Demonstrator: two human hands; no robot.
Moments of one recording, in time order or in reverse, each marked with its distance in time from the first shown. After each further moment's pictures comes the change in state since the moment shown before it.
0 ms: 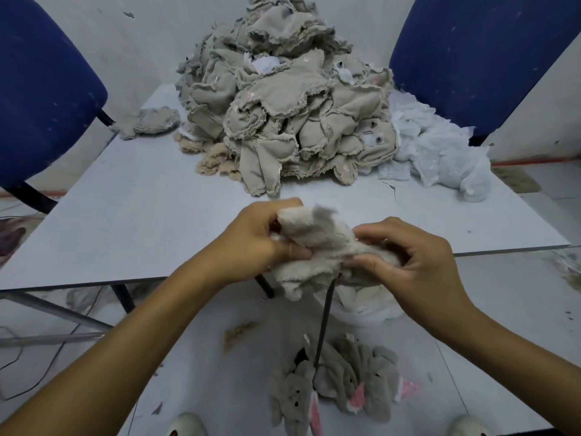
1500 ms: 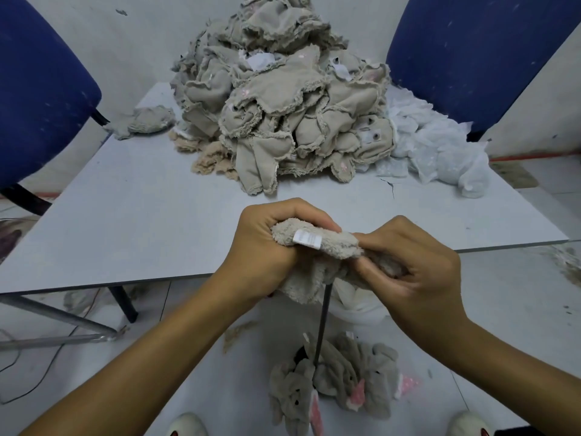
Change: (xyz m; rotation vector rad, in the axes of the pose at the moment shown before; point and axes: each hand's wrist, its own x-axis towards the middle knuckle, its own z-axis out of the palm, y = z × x) left_hand -0.005 0.023 0.036 -0.256 0.288 0.229; right_hand -0.009 -0.010 0.009 -0.204 0.187 -0.206
